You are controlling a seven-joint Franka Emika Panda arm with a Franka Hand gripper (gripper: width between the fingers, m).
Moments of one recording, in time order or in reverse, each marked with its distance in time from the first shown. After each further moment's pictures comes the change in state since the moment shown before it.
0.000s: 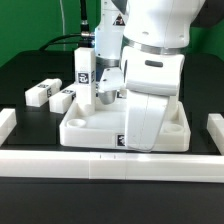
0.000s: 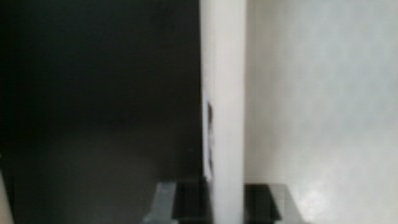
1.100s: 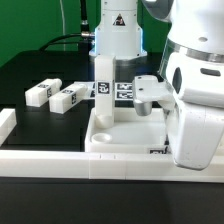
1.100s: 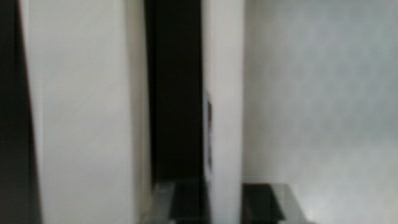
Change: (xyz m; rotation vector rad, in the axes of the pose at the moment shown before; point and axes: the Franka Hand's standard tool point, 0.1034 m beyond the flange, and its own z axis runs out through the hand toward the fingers) arm 0.049 0.037 -0.011 -0.004 -0.043 -0.064
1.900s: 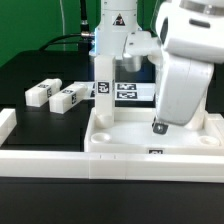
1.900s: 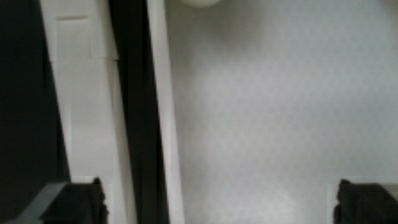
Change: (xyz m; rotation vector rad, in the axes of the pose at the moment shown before) arm -0.031 -0.011 -0.063 0.049 -0.024 0.066
